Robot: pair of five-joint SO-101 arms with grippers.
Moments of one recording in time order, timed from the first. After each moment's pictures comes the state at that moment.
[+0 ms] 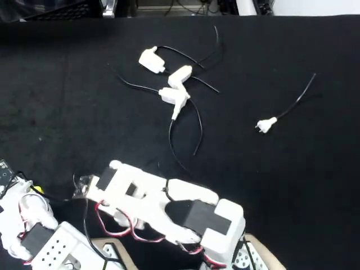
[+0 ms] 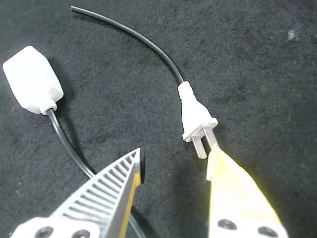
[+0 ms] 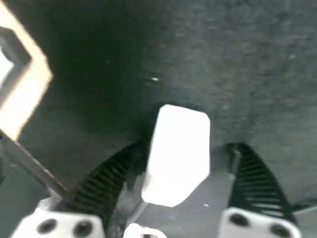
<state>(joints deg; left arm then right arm) -59.8 -104.0 96.3 61.1 -15.7 -63.9 18.0 21.4 77.7 13.5</state>
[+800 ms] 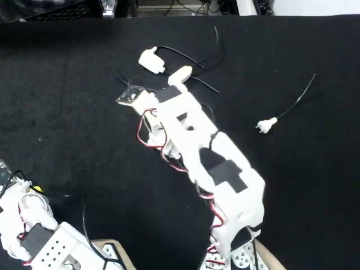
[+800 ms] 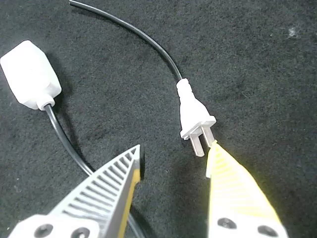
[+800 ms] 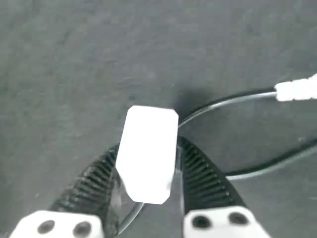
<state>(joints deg) -59.8 -104.0 96.3 61.1 -15.7 -29.0 22.5 0.3 79.5 27.0</state>
